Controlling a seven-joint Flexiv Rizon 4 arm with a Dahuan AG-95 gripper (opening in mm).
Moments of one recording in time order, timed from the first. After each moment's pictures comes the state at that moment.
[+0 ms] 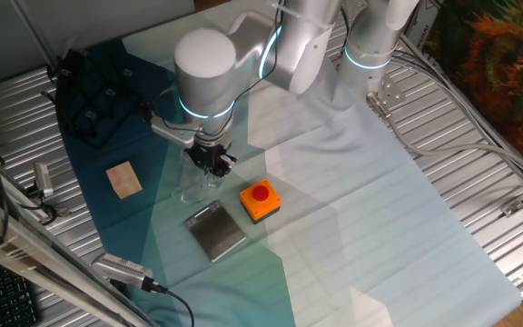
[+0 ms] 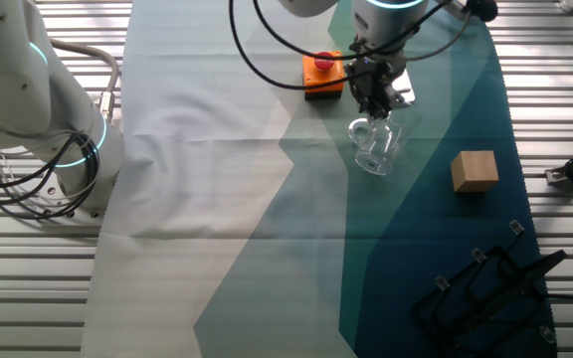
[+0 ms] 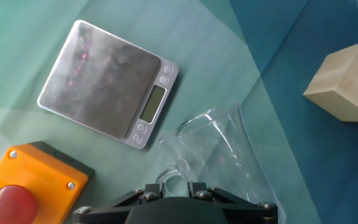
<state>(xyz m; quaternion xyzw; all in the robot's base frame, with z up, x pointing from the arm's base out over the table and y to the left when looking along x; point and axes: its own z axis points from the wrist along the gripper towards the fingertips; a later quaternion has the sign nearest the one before) 0.510 0.094 0.068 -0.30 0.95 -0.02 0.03</state>
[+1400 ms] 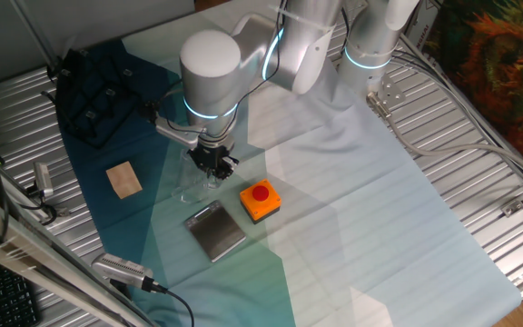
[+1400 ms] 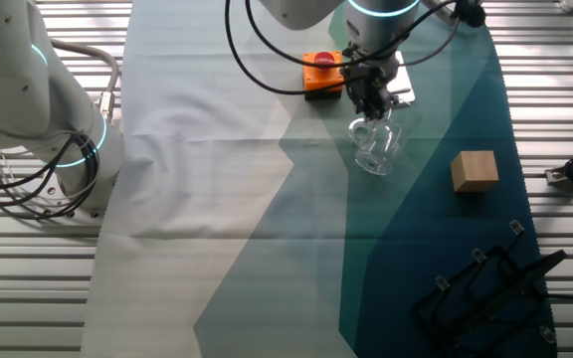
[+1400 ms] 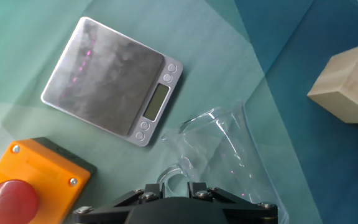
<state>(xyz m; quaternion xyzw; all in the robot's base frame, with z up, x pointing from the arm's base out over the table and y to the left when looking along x) 0.510 0.104 0.045 -0.30 0.95 -0.02 0.04</state>
